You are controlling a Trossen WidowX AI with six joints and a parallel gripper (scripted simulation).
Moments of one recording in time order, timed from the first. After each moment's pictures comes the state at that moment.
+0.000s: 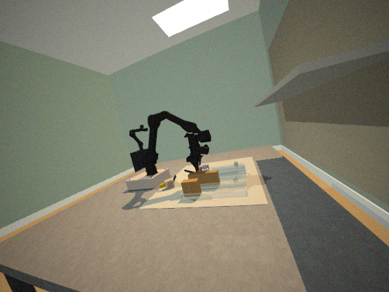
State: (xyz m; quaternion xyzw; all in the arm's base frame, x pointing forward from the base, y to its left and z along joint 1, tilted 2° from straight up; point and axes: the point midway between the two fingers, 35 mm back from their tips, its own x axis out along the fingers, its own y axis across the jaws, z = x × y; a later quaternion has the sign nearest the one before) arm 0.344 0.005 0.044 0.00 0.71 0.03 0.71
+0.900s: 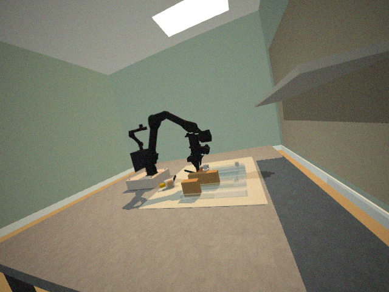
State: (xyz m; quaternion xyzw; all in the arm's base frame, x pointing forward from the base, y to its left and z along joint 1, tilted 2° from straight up) arm 0.348 0.006 0.044 0.00 0.70 0.03 0.71
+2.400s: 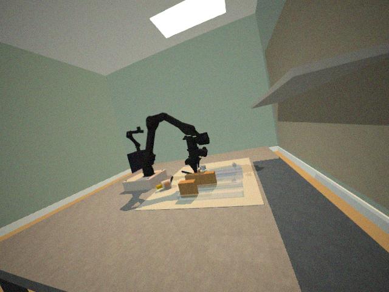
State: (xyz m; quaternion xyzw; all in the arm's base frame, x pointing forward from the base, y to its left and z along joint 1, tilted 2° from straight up) arm 0.351 0.006 0.034 0.00 0.70 0.03 0.71
